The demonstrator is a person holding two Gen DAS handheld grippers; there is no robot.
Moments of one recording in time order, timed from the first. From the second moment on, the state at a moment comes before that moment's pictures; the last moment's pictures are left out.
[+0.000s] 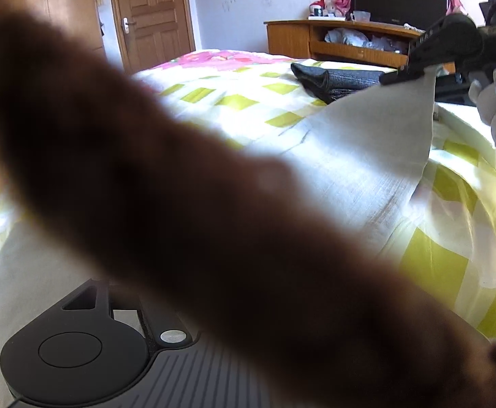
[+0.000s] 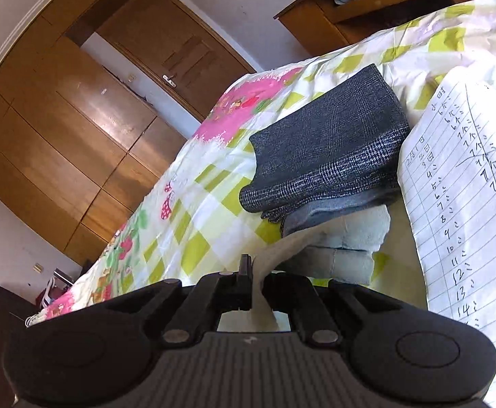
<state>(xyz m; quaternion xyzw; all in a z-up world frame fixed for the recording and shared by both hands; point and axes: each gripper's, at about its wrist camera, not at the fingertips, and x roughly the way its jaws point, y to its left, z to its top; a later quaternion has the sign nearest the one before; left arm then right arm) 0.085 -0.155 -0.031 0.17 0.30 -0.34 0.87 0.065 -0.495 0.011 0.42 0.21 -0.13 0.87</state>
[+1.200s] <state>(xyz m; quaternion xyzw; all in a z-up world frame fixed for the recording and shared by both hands) 0.063 0.135 -0.013 0.09 0.32 -0.08 0.94 0.130 -0.024 0.005 0.03 0.35 0.26 0.90</state>
